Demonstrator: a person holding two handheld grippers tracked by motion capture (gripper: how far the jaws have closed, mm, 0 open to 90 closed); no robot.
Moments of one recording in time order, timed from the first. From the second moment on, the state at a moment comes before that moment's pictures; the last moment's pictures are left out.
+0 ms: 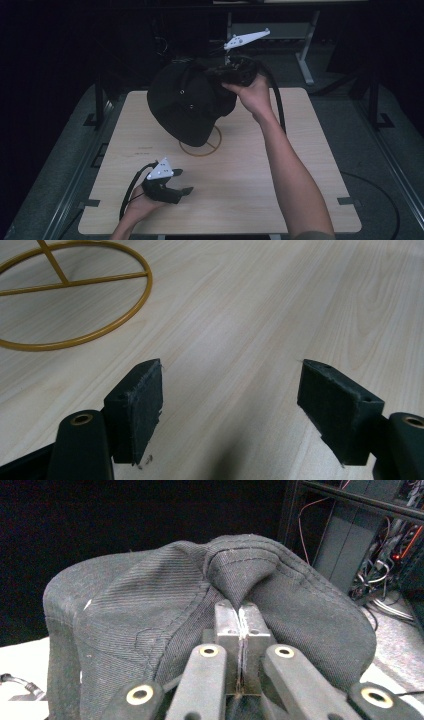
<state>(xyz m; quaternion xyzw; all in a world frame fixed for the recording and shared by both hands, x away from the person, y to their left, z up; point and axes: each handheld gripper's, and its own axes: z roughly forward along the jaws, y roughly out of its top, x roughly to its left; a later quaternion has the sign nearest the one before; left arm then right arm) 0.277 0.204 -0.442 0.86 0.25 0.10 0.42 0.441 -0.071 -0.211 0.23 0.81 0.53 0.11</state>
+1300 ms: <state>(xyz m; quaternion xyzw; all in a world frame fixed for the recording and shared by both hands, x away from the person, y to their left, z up) 0.273 0.207 -0.443 0.86 0.26 0.10 0.42 0.444 -0.051 -0.232 0.23 0.79 0.56 0.09</state>
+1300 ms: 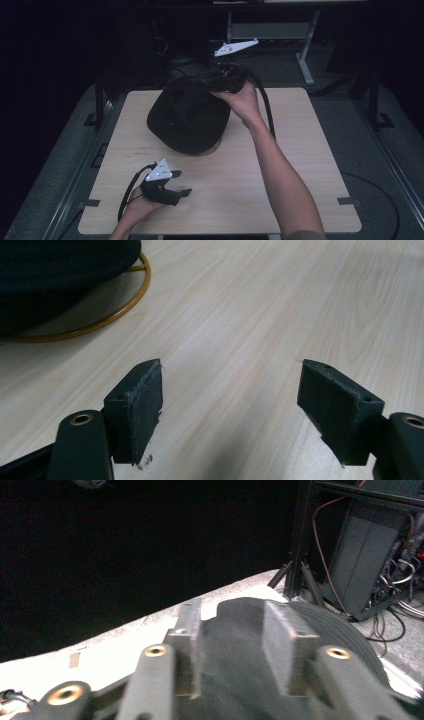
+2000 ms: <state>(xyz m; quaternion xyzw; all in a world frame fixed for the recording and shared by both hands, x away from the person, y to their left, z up) 0.278 0.210 -0.441 0.85 0.27 0.10 0.44 0.413 -0.135 -0.263 0.29 0.78 0.54 0.10</state>
